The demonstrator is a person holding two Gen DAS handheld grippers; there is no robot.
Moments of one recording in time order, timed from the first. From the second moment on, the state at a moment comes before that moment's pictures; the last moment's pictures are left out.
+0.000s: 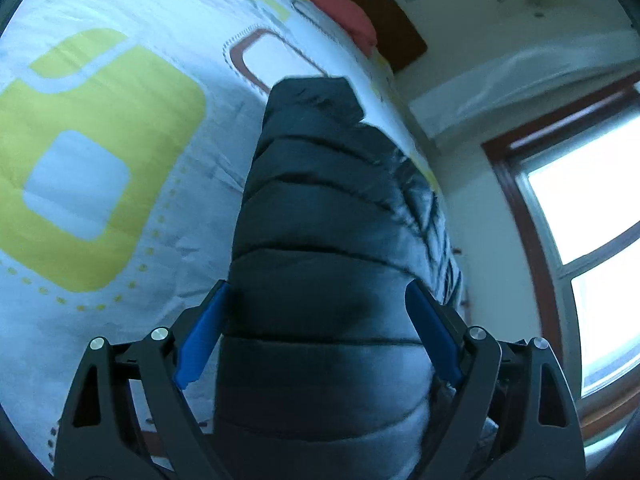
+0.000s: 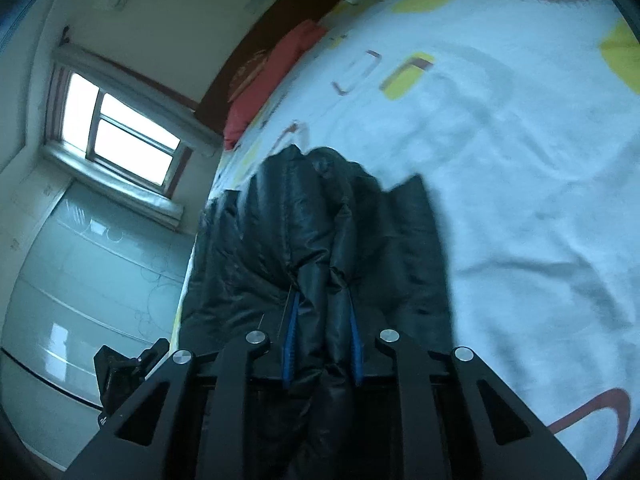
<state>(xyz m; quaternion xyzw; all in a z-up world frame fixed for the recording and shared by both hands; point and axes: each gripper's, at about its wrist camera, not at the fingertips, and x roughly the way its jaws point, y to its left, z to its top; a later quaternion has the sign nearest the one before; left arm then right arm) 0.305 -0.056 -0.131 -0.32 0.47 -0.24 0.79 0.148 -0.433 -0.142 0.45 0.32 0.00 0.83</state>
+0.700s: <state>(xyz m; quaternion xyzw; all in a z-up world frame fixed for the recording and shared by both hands) 0.307 -0.062 -0.156 -0.31 0.49 -0.23 0.78 0.121 -0.452 -0.141 0.49 0.31 0.02 0.82</state>
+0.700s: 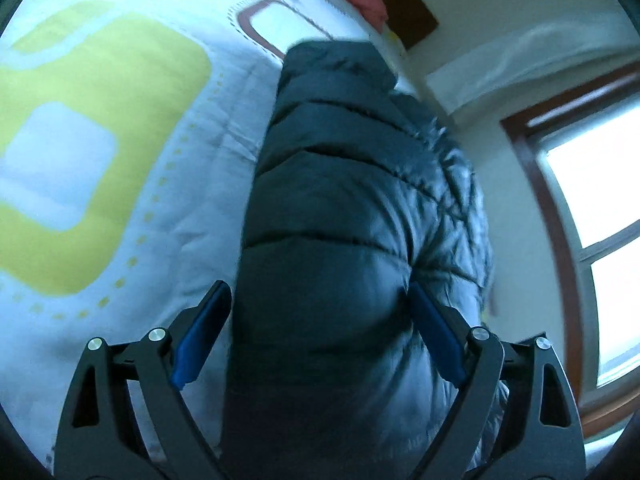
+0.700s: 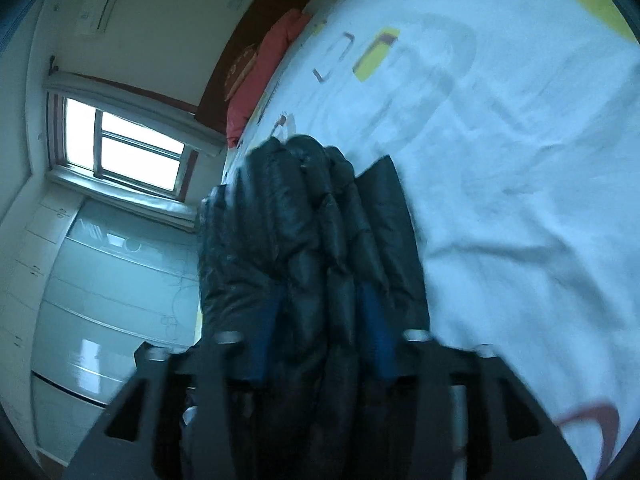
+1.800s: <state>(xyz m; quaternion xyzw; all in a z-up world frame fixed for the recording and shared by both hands) 0.215 -0.071 -0.184 -0.29 0.50 -0.23 0.79 0.033 -0.401 -0.201 0.50 0.34 0.01 0.80</state>
